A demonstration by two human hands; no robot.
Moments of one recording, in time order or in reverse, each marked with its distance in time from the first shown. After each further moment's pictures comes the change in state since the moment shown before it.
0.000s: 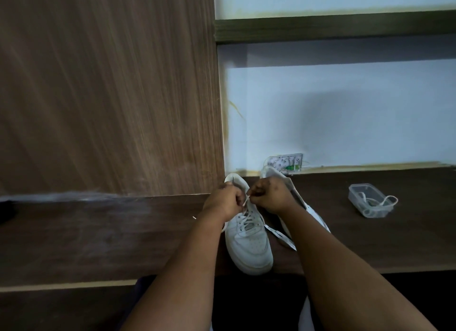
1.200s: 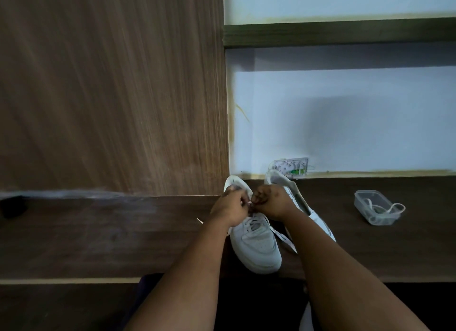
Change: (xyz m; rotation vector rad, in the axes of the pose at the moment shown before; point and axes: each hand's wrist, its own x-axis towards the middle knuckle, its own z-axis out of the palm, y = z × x) left_hand -0.003 0.004 0.012 -0.092 0.035 -0.091; right_hand -0.001 -0.001 0.006 -0.013 -0.039 0.013
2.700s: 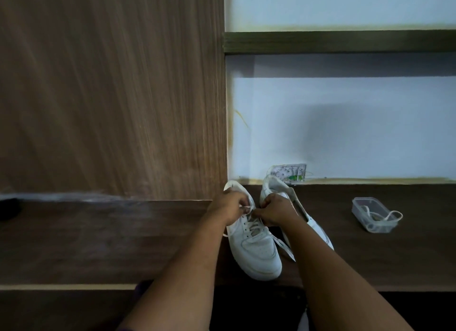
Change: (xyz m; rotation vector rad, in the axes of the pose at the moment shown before) left_hand 0.013 -0.001 -0.011 0.047 -0.075 0.050; right_hand -0.009 -0.016 -0.011 -0.082 -0.067 0.383
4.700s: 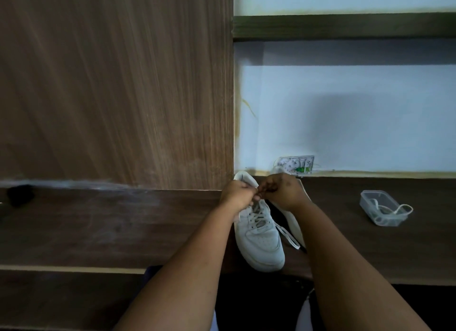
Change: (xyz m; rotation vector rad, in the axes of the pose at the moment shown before) left_hand -0.018 0.031 -0.004 -0.790 0.045 -0.378; right_hand 0.000 -0.003 -0.016 0.100 0.084 -0.340
